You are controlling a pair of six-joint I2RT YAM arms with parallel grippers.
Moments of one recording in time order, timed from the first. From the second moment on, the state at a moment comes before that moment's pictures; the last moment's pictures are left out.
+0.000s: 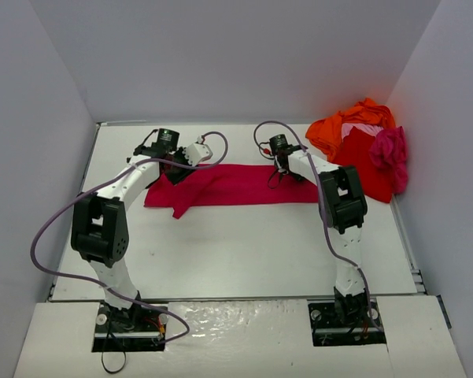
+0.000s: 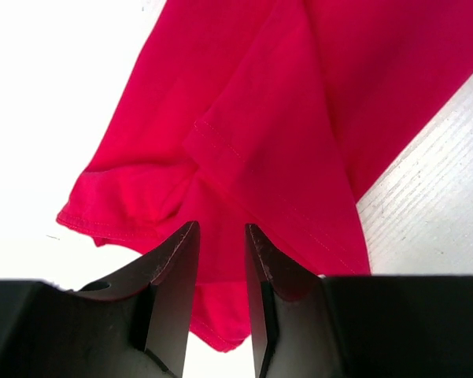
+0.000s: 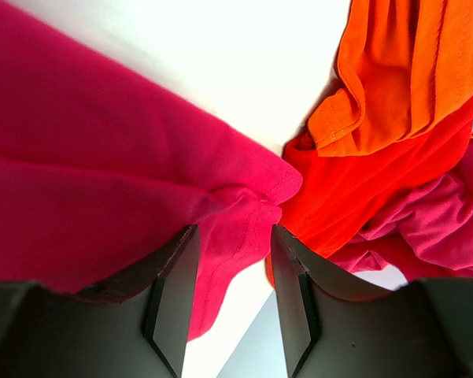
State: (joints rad) left arm -0.26 1.80 1.44 -0.61 0.19 0.74; right arm 0.33 2.24 1.63 -0.53 0.70 -0.58
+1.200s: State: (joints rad) left arm -0.26 2.10 1.68 -0.69 0.19 0.75; right arm 0.39 2.22 1.58 -0.55 0.67 -0.55
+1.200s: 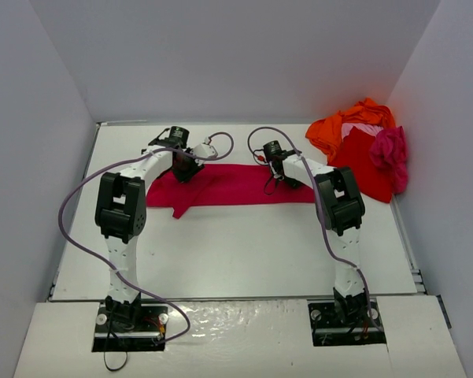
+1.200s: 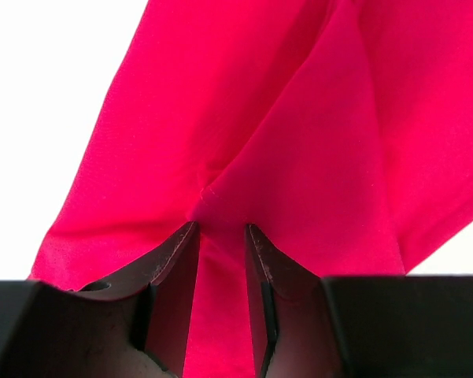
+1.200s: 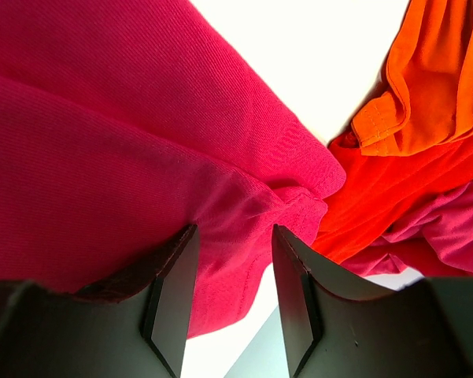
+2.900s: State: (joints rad) left arm -0.22 2.29 2.01 -1.01 0.33 0.80; right arm 0.39 2.22 1.57 -0.54 0.68 -0.55
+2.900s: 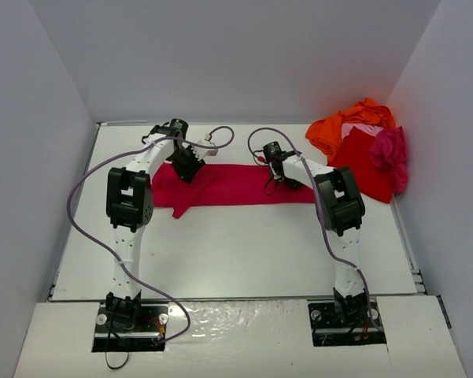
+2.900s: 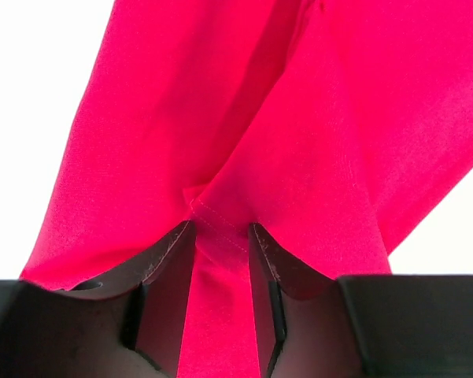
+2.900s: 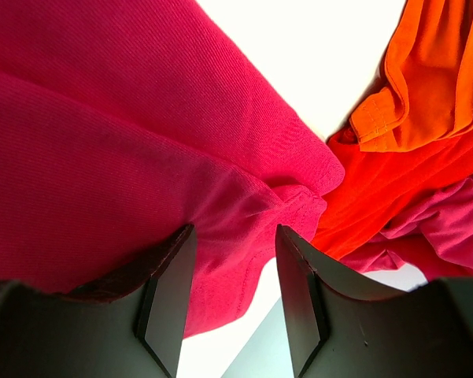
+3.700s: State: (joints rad) left arm -0.20 2.30 2.08 -1.06 0.32 0.82; right arm 0.39 2.22 1.56 -0.53 0.69 -0.55
